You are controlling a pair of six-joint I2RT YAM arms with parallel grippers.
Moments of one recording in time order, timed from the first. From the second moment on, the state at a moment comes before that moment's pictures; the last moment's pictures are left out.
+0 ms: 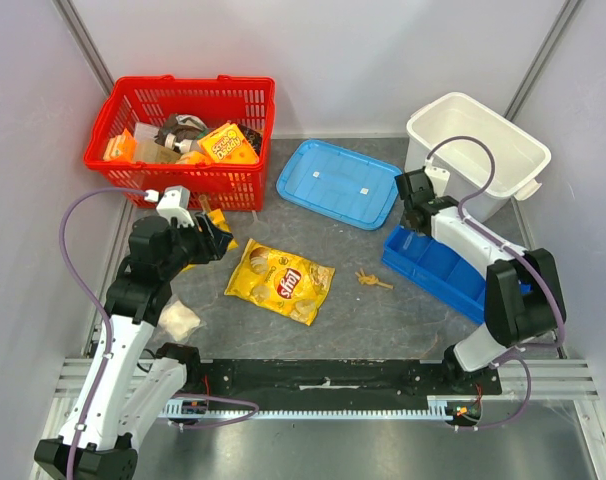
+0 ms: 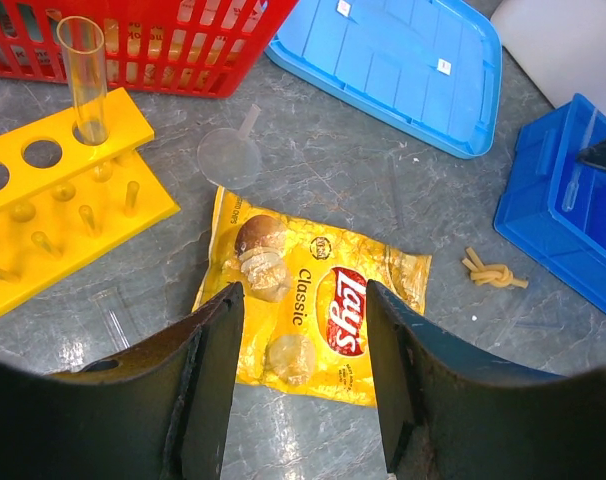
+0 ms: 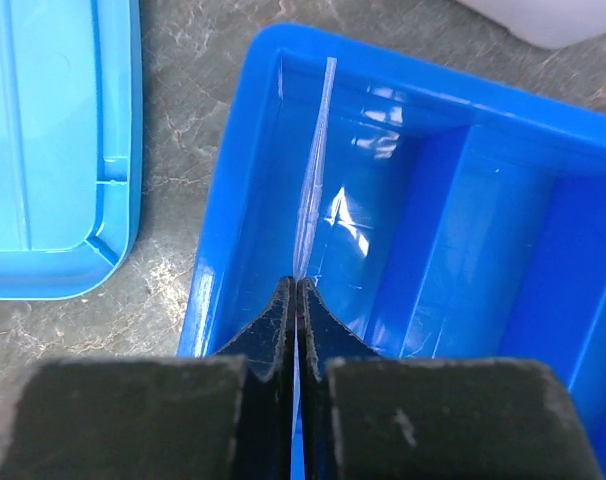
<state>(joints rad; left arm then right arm) -0.18 0.71 0.81 -0.52 0.18 -0.35 0.31 1.56 1.08 -0.48 0.50 0.57</state>
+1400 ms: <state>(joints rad) -0.19 0.70 0.81 -0.52 0.18 -0.35 0.47 1.42 1.15 -0.59 0.30 0.40</state>
